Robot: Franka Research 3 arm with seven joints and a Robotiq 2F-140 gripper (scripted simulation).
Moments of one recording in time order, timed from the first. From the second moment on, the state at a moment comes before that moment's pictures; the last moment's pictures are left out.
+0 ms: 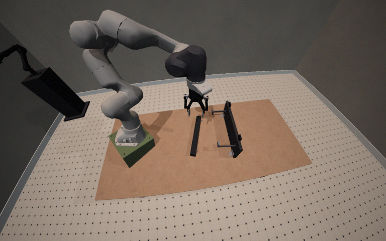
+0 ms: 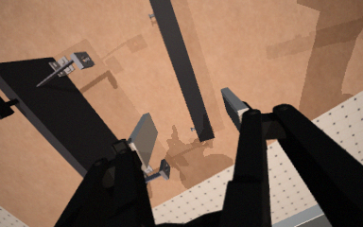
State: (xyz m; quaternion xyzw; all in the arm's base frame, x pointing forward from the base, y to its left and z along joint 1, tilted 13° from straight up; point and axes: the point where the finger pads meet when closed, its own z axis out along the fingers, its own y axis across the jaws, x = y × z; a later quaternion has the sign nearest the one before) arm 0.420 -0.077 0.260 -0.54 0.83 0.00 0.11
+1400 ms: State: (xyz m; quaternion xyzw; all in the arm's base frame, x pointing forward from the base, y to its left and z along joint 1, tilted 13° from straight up) arm 0.442 -0.053 0.102 -0.54 0.83 0.01 0.11
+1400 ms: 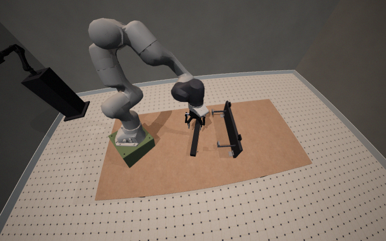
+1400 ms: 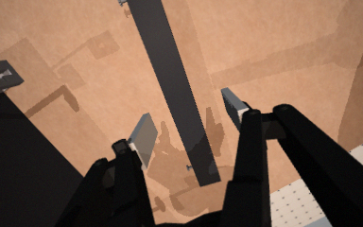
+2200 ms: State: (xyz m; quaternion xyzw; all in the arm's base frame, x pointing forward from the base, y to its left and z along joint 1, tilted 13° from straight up) arm 0.453 -0.053 0.073 -0.55 0.83 0.01 0.11
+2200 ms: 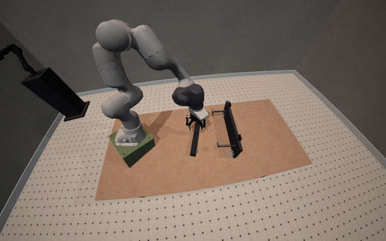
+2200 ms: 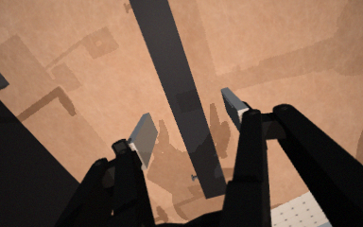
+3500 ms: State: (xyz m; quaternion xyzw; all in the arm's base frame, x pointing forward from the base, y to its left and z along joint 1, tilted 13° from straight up) arm 0.467 -0.046 0.005 -0.55 0.83 0.00 0.11
